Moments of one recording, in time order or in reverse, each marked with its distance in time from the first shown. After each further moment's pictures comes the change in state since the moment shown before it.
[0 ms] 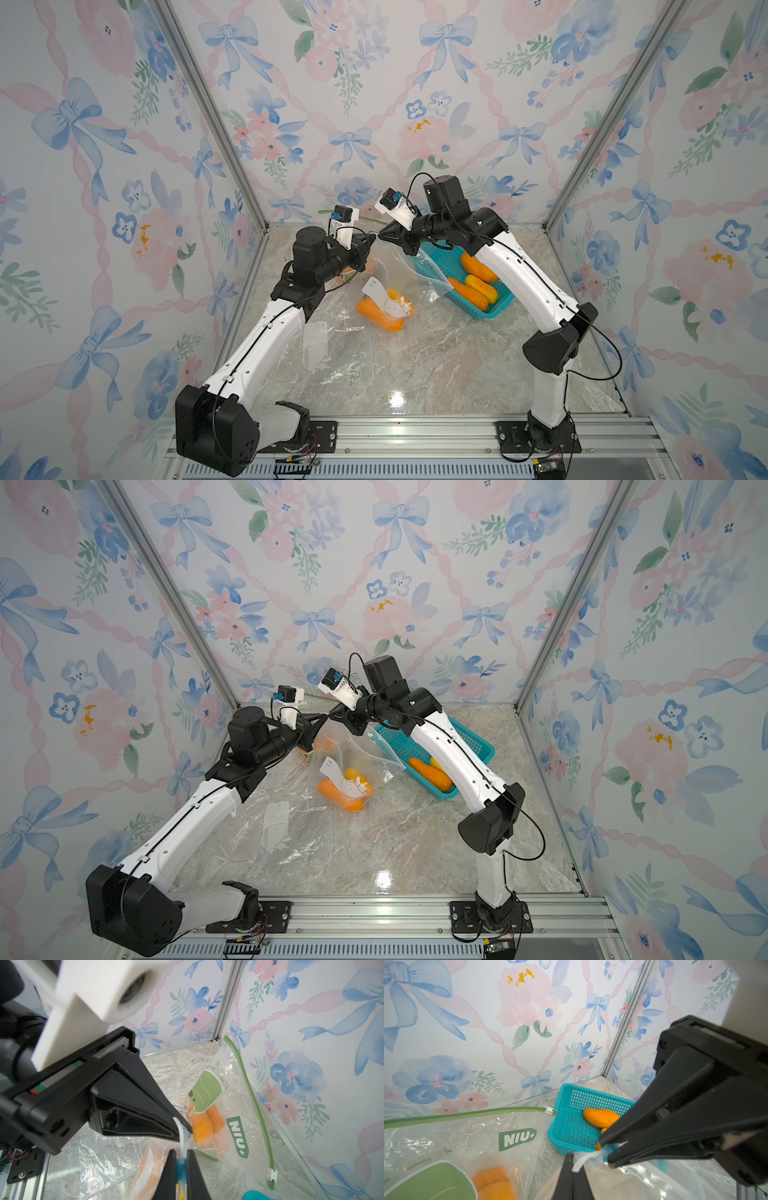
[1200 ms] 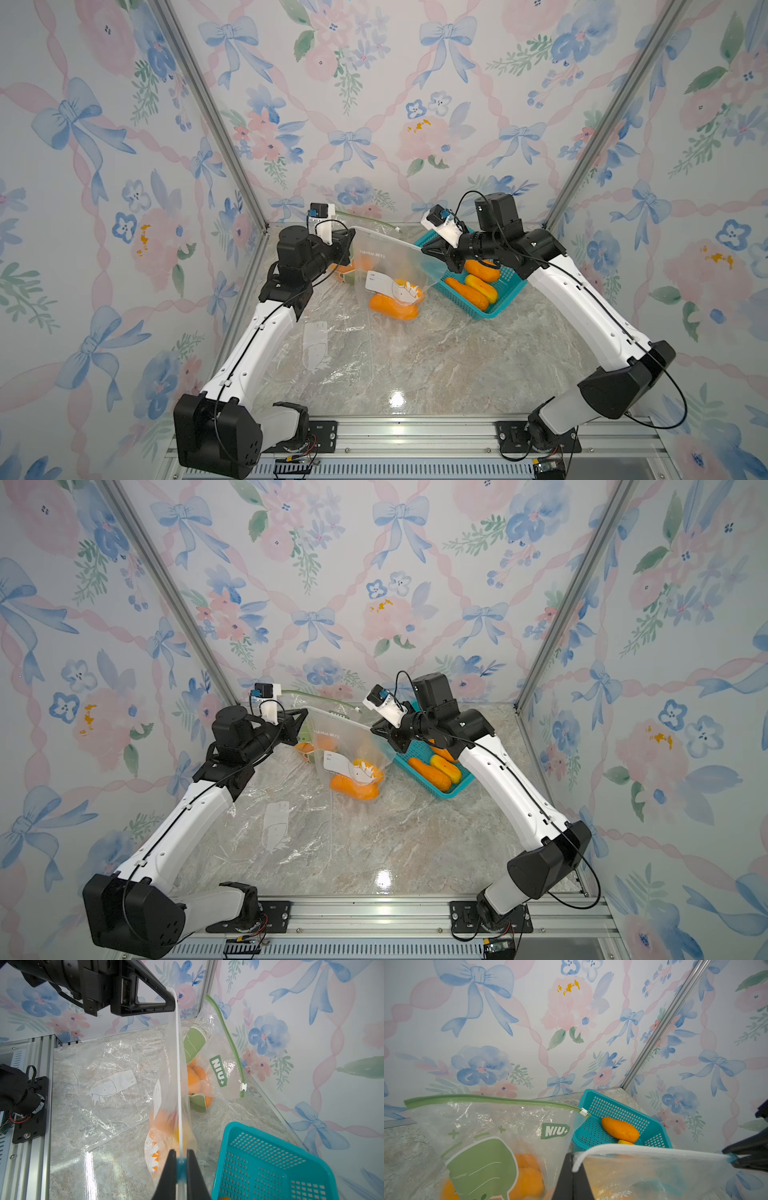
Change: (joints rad) left arm 0.126 -0.020 -0.014 -0.007 -0.033 -0.097; right arm -0.154 -0.411 -0.510 0.044 -0.006 -0.070
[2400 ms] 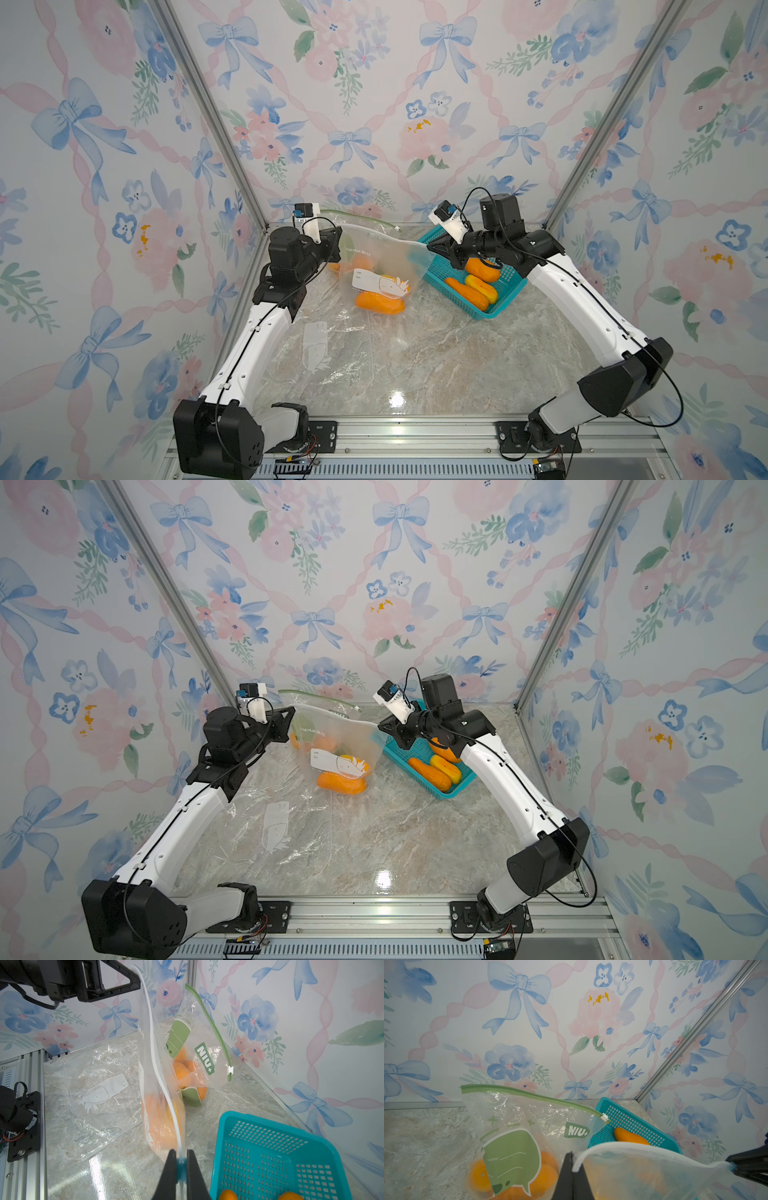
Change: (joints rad) left arm 0.058 -0.026 -0.015 0.000 -0.062 -0.066; right arm -0.015 0.043 -0.014 0.074 -0.001 0.095
